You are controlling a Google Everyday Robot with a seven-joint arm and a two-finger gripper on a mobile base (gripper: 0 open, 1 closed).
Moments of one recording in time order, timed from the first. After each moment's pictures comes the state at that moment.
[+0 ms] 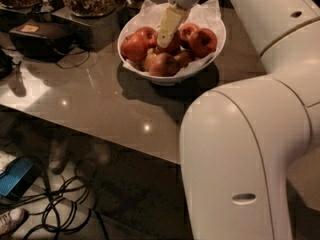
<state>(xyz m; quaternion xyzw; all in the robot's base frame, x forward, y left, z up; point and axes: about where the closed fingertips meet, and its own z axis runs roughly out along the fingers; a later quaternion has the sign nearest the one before) 0.704 -0.050 0.955 -0.52 0.84 0.02 0.16</state>
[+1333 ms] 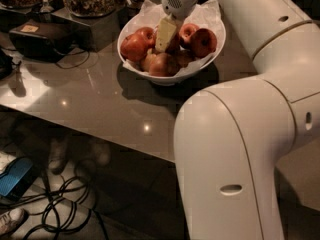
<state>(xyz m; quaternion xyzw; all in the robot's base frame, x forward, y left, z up) 0.717 -0.039 0.925 -0.52 0.84 0.04 0.15</state>
